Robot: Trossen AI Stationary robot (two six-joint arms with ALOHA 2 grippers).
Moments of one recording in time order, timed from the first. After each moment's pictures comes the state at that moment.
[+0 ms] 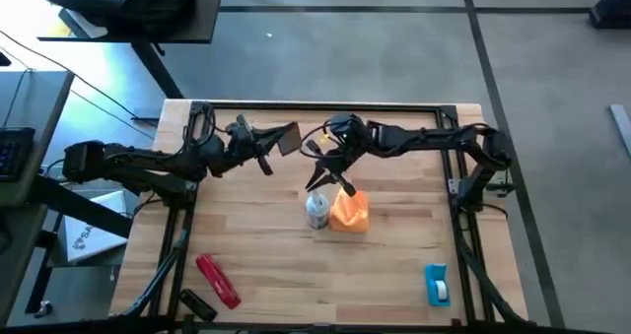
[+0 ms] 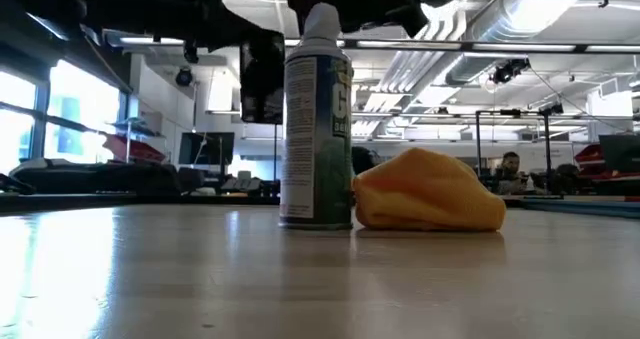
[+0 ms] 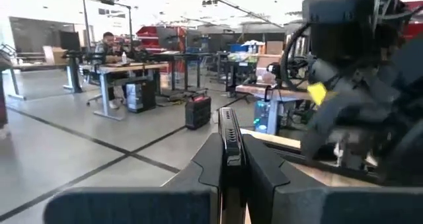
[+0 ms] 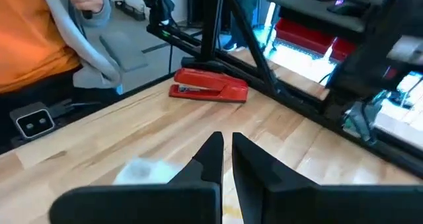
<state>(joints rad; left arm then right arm) 0.14 1.05 0.42 0.77 -0.40 0.02 -0.20 1.75 1.33 -0.06 -0.82 -0.54</state>
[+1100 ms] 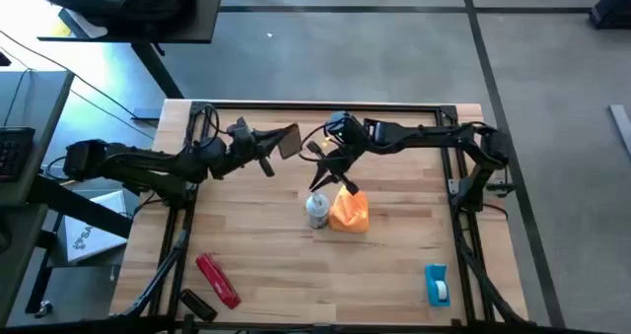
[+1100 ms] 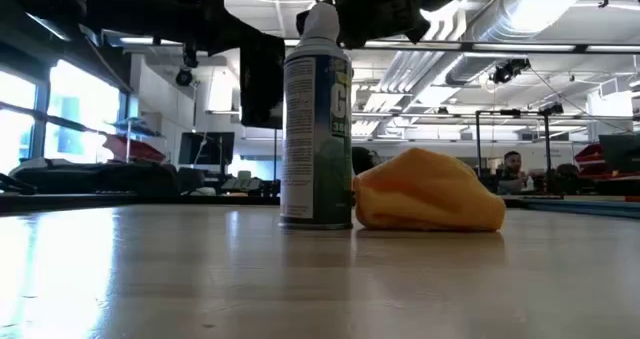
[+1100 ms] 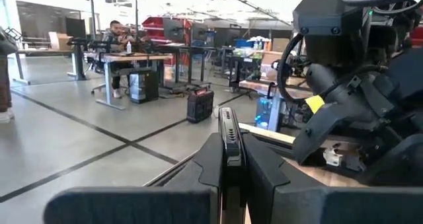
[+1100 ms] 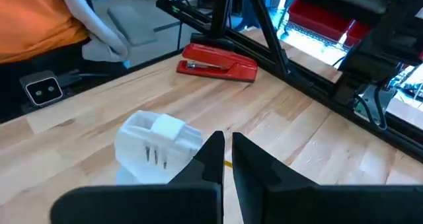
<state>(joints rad) 0.12 1.07 0.42 0.76 -0.43 -0.03 -0.21 1.78 1.34 -0.20 -0.83 -0.68</state>
